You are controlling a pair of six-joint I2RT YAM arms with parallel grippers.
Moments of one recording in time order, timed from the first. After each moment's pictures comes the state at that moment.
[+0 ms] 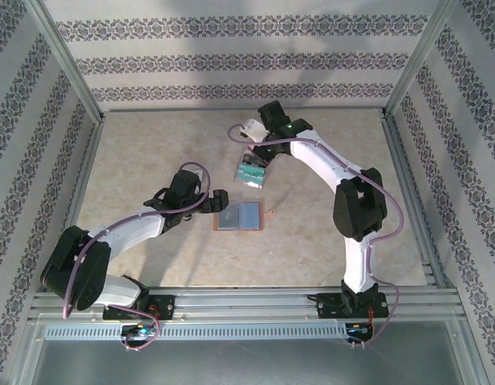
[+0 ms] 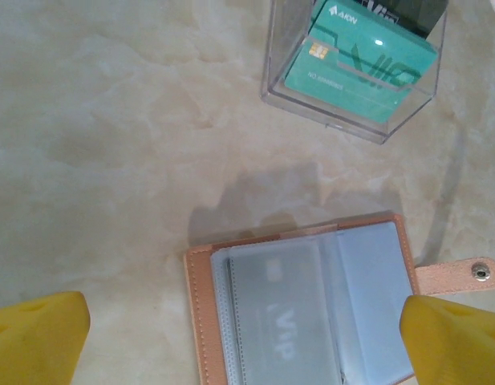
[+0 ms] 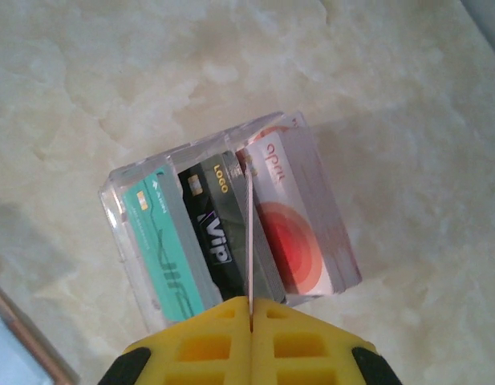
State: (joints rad) left arm -0.46 1.38 0.70 -0.08 0.07 -0.52; right arm 0.47 2.03 1.80 -0.76 -0.07 -0.46
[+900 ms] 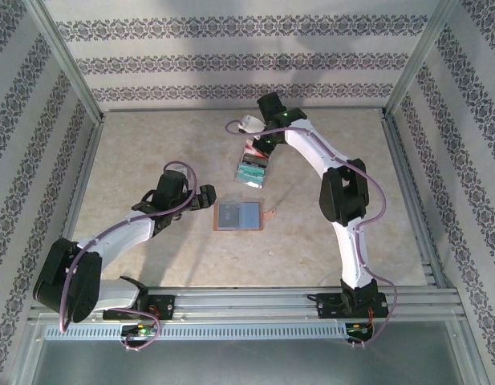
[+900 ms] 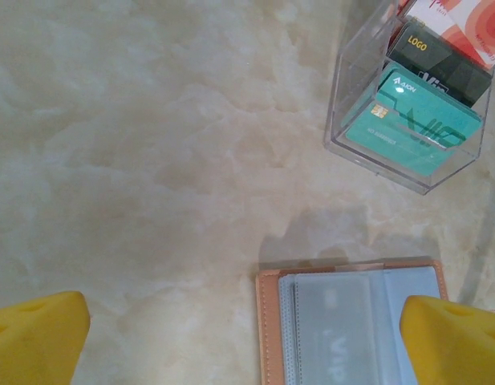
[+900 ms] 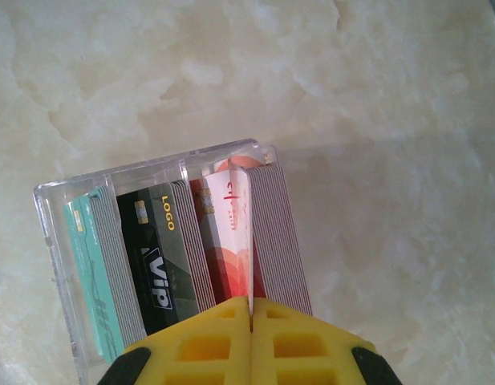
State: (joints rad) left arm -0.38 1.29 0.65 -0.08 0.03 -0.54; right arm 0.42 2.25 2.09 -0.90 -0.13 -0.61
